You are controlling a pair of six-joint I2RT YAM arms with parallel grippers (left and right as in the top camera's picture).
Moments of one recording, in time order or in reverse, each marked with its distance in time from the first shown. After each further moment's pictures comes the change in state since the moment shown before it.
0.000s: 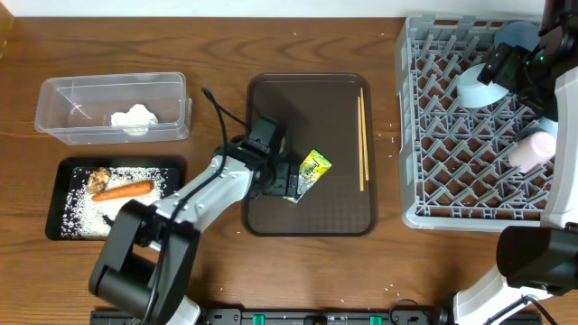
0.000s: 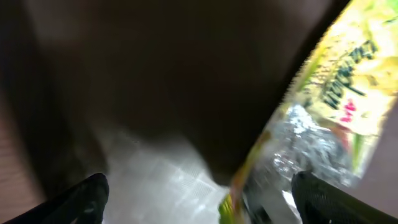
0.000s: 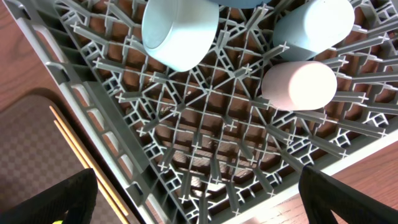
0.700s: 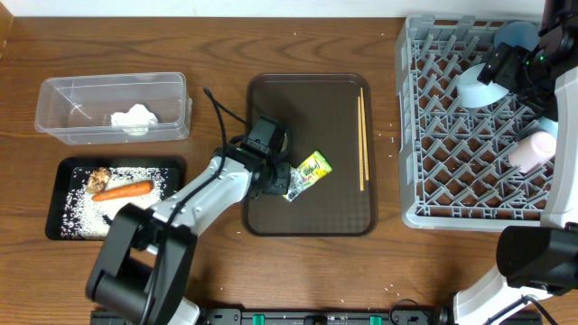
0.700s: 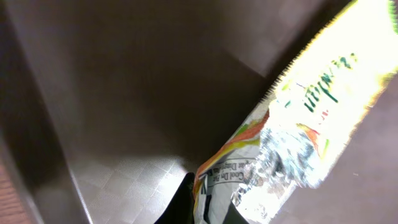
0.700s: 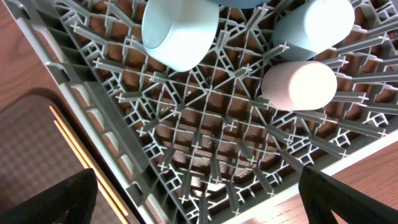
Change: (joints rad) left arm 0.000 -0.037 -0.004 0.018 0.027 0.017; right arm 0.000 0.000 0.000 0.000 0.000 0.000
